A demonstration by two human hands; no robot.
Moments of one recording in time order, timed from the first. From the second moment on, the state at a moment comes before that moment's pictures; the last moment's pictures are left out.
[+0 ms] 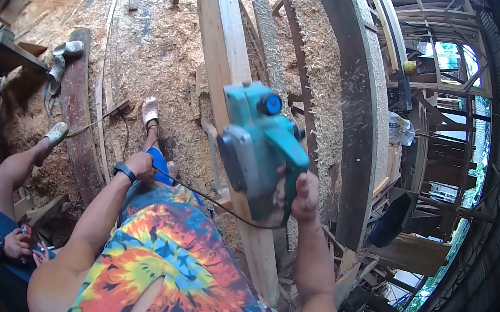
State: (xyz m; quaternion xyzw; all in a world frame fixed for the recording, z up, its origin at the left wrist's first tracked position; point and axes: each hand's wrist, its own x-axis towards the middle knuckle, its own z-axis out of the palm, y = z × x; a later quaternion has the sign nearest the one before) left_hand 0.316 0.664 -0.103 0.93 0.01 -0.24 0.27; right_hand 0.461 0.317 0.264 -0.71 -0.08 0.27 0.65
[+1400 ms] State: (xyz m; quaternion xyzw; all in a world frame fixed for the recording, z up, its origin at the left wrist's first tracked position) left_hand 0.314 0.759 -0.052 0.92 0.21 -0.13 0.31; right_hand 0.570 0.437 0.278 -0.72 -0.12 0.27 0.62
